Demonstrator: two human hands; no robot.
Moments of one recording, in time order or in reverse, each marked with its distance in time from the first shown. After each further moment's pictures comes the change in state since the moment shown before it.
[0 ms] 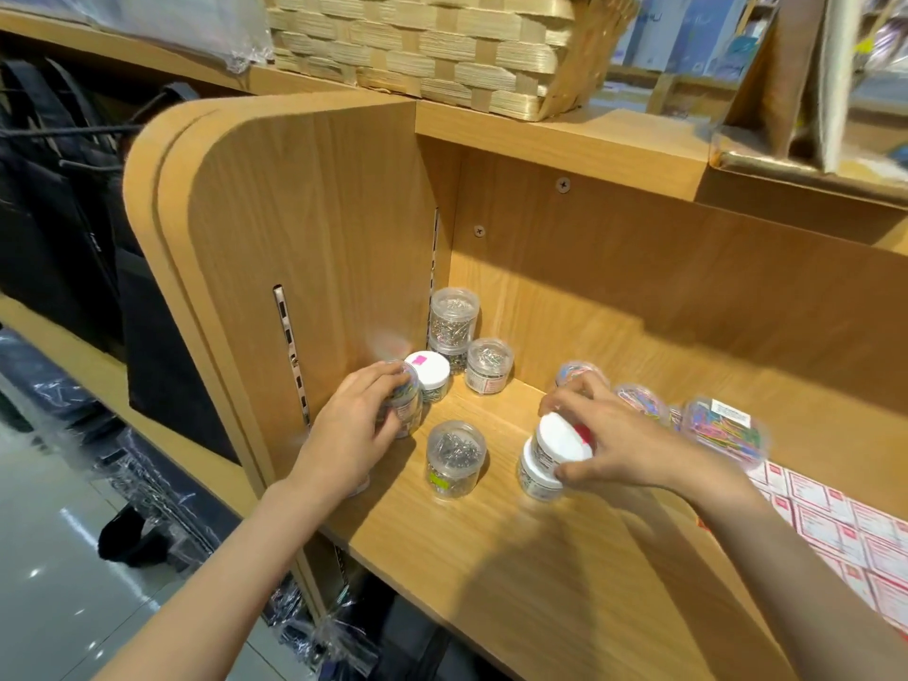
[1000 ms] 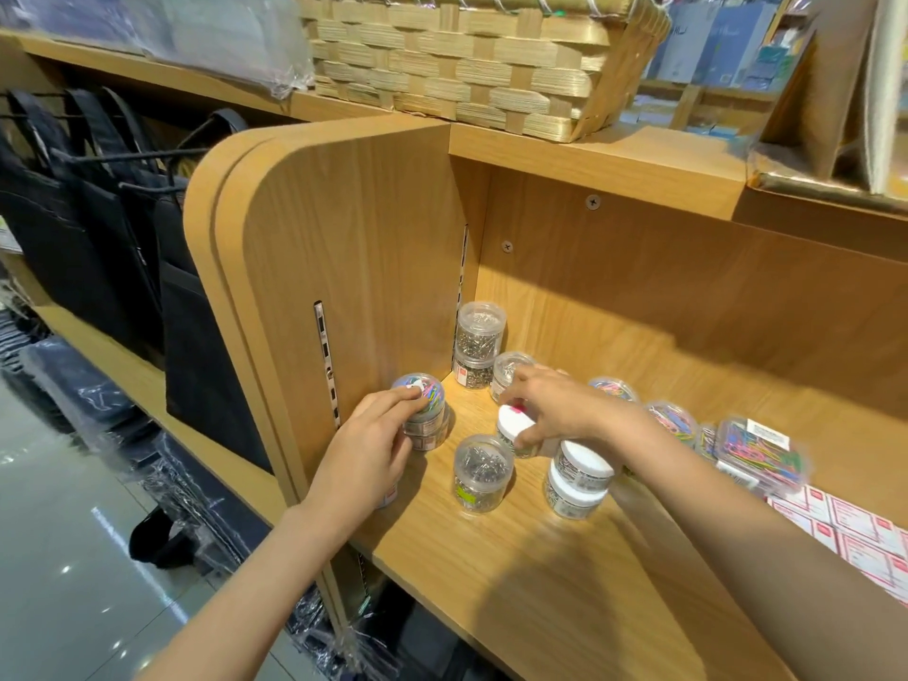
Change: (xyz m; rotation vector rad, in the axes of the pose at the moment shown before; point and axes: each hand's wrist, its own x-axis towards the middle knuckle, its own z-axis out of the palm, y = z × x) left_hand -0.015 -0.008 -0.006 0.026 0.056 0.063; right_hand 0.098 -0.020 0.011 -0.337 -0.126 -0.146
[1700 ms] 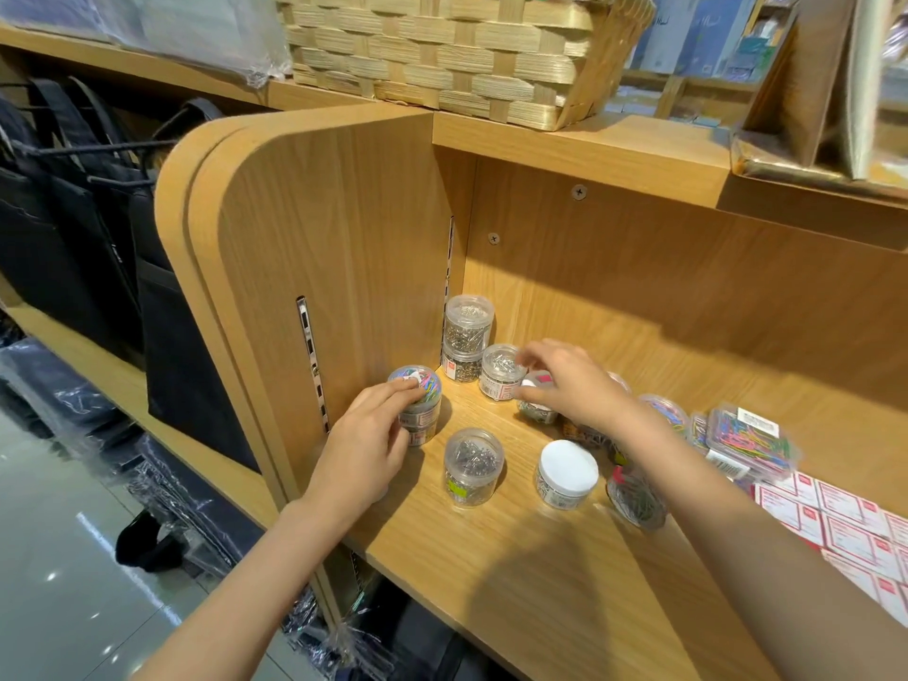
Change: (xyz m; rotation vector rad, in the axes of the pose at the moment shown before) left_hand 0.005 0.002 0.007 -0.085 0.005 -0.022; right_hand -0.021 0.006 -0.003 0.273 0.360 0.147
